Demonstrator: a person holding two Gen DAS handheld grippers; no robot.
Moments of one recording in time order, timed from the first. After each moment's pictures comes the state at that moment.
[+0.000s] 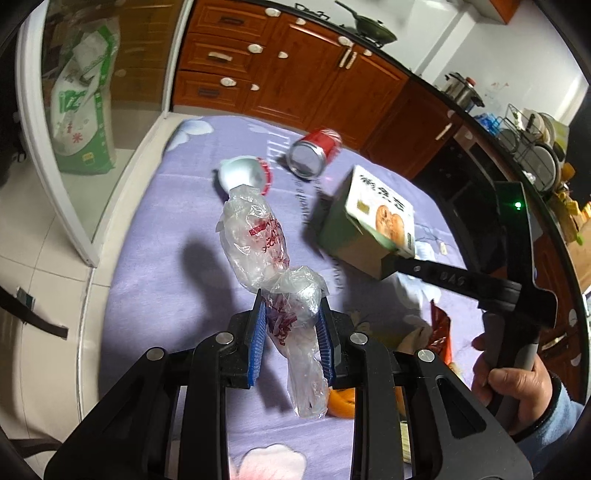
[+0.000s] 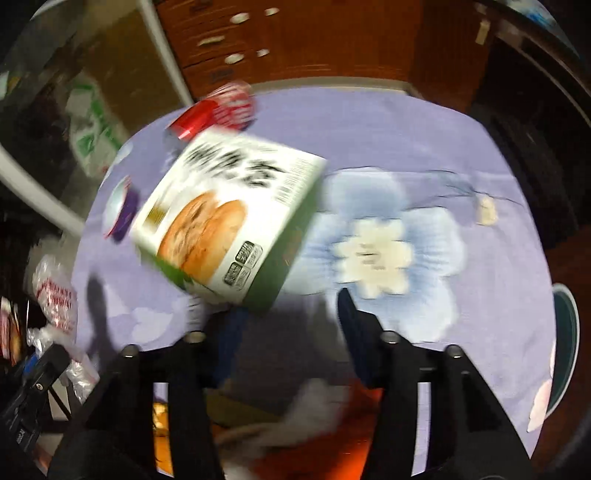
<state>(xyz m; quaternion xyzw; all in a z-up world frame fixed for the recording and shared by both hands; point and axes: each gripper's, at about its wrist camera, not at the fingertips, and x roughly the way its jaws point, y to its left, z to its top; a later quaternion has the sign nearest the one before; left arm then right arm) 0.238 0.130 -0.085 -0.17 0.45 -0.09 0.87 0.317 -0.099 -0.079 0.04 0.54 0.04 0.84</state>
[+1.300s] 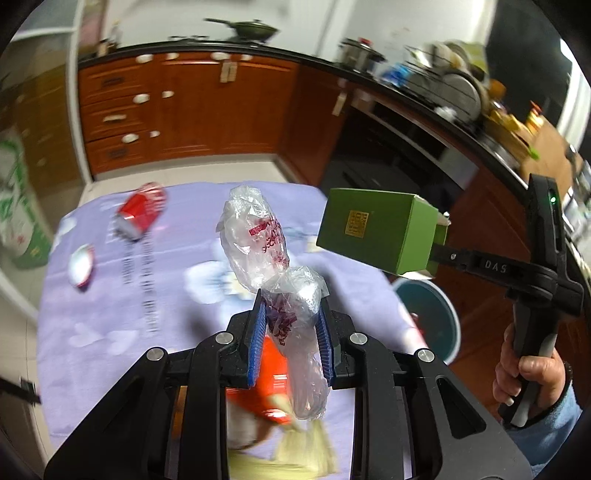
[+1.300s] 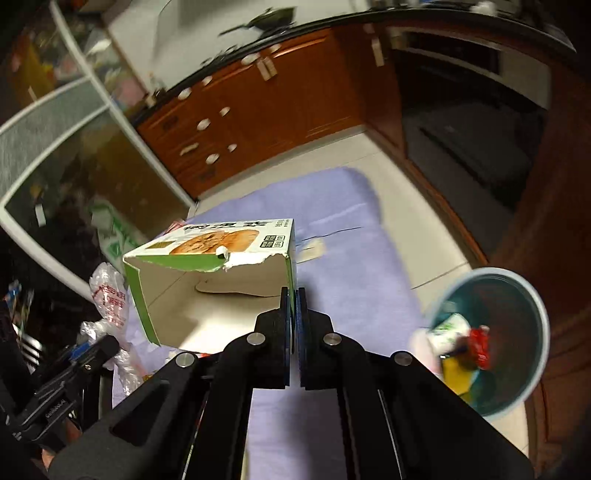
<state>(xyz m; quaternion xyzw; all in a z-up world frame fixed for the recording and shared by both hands) 0.219 -0.086 0.011 -0.04 0.41 -0.21 0.89 0.205 -0.348 0.021 0.20 0.41 0.04 0.89</state>
